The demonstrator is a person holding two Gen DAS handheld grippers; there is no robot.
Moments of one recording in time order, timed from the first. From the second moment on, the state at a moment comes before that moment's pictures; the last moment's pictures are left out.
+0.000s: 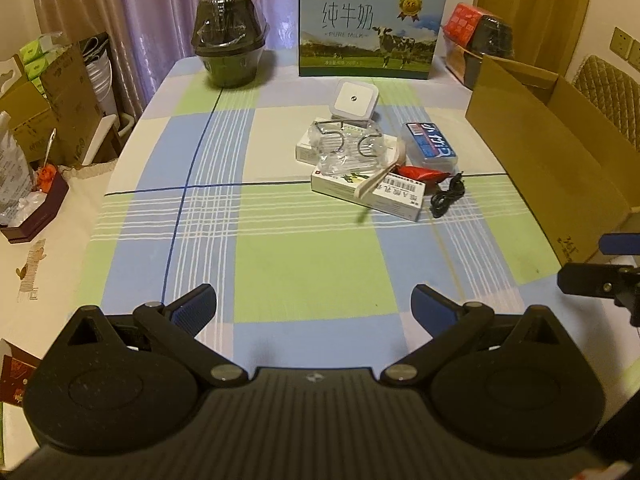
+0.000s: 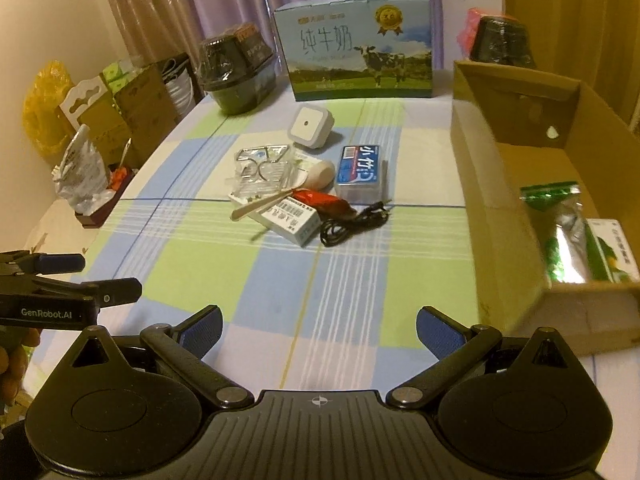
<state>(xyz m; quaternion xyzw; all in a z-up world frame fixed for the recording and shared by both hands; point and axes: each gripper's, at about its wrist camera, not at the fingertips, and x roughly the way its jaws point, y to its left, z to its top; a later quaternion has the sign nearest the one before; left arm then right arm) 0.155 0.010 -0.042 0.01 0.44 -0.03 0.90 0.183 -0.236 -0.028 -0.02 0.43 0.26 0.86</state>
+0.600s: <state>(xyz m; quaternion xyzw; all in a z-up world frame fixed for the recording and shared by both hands) 0.222 0.021 -0.094 0.00 0.44 -0.01 0.90 0.266 -0.205 -0.093 0.00 0.40 0.22 0.89</state>
